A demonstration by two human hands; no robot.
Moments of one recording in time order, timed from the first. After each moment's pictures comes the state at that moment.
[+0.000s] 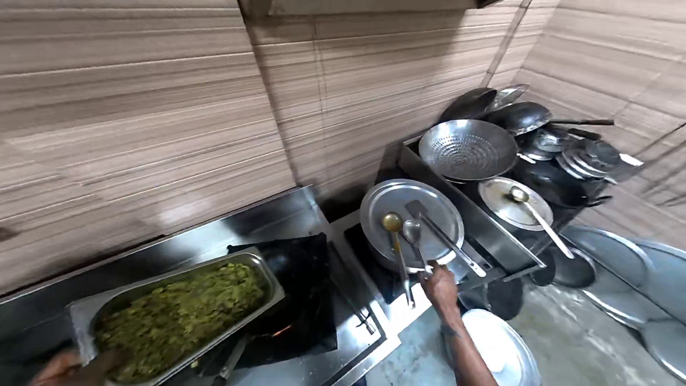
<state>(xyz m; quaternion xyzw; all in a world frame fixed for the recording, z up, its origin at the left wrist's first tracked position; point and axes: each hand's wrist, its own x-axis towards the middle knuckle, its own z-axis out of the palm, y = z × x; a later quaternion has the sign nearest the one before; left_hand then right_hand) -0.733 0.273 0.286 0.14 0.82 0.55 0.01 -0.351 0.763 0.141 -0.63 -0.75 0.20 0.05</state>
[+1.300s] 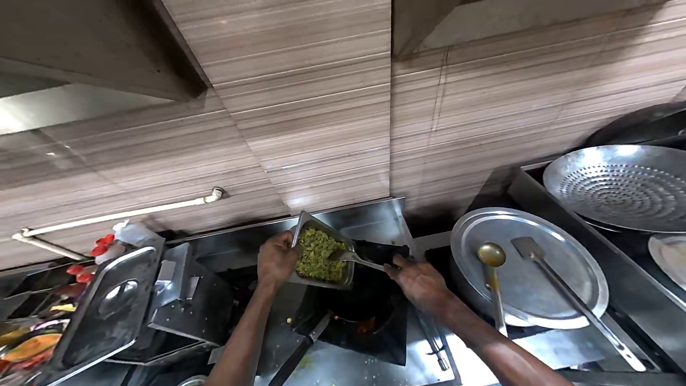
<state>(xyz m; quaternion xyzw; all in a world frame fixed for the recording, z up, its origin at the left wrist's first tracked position) -0.775 0.359 0.326 0.15 0.93 0.32 -0.01 -0.571 0.625 0.272 -0.02 -1.00 0.06 -0.05</state>
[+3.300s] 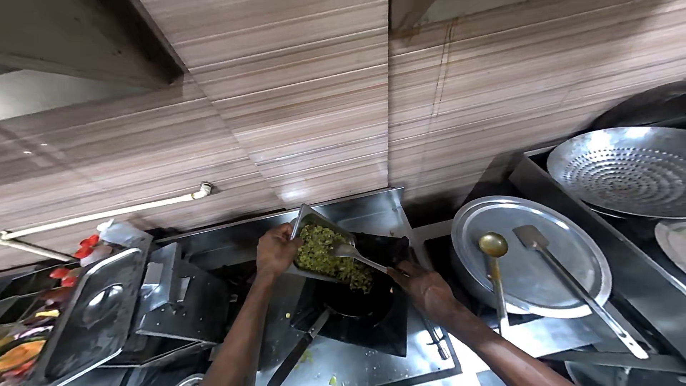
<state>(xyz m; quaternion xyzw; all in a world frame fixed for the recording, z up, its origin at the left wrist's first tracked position) -0.802 0.372 0.307 0.16 0.93 0.32 0.02 -0.550 0.634 0.217 -0.02 -0.99 0.11 0.06</state>
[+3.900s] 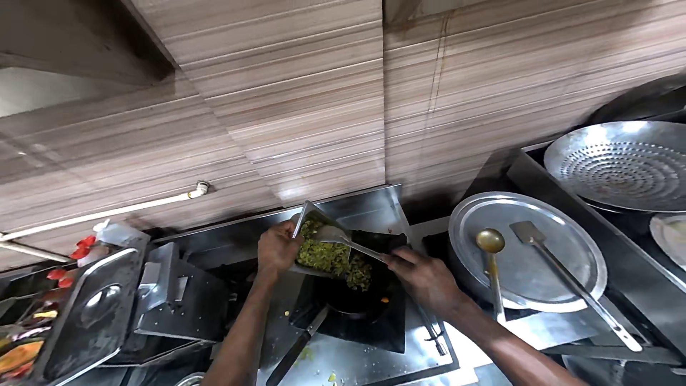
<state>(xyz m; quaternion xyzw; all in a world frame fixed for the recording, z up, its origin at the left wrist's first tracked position) -0.795 0.383 0.312 0.19 0.94 0.27 0.00 -0.552 0.636 0.256 0.01 -0.97 0.11 0.23</state>
